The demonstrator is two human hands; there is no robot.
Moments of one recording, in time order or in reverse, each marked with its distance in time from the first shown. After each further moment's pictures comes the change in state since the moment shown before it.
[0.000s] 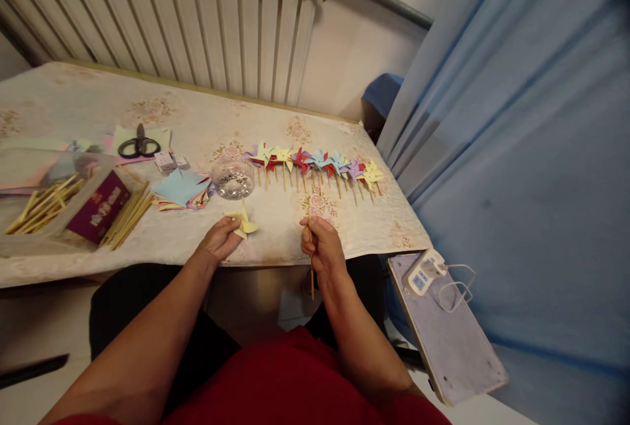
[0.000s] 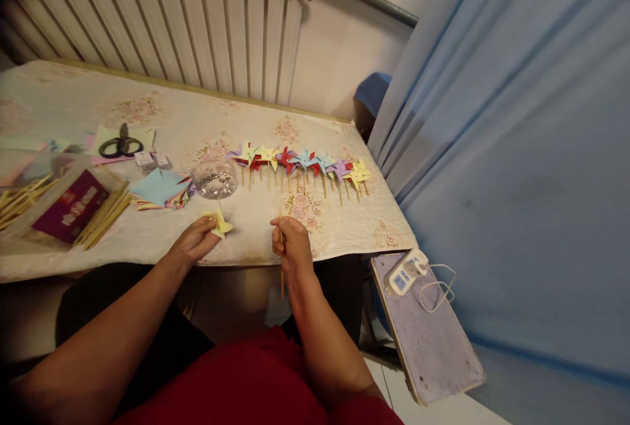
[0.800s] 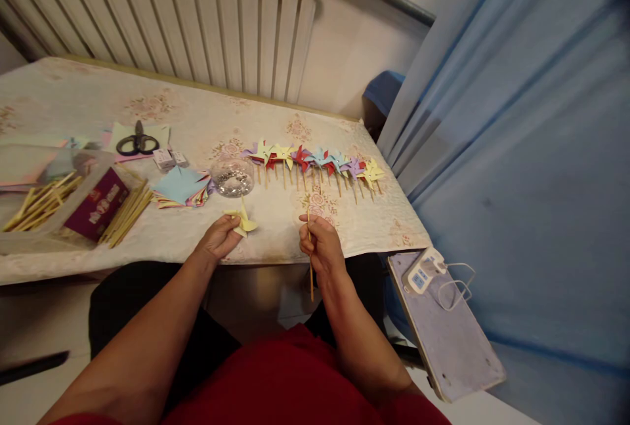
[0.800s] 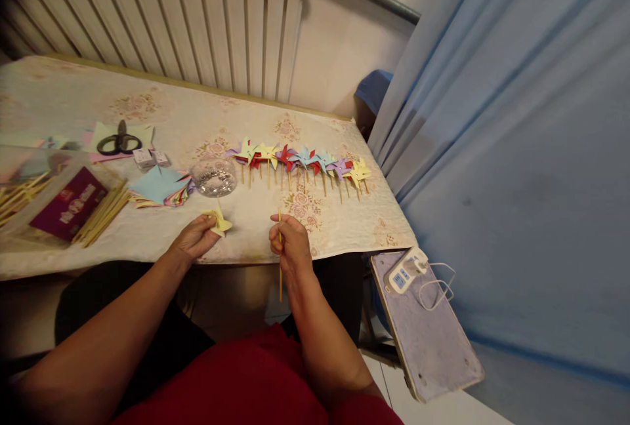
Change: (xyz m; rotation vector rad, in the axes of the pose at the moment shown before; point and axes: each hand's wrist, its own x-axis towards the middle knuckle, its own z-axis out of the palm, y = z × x) left_hand -0.002 0.001 0.004 0.002 0.029 0.002; right_hand -0.001 0.000 0.000 0.002 -0.009 0.011
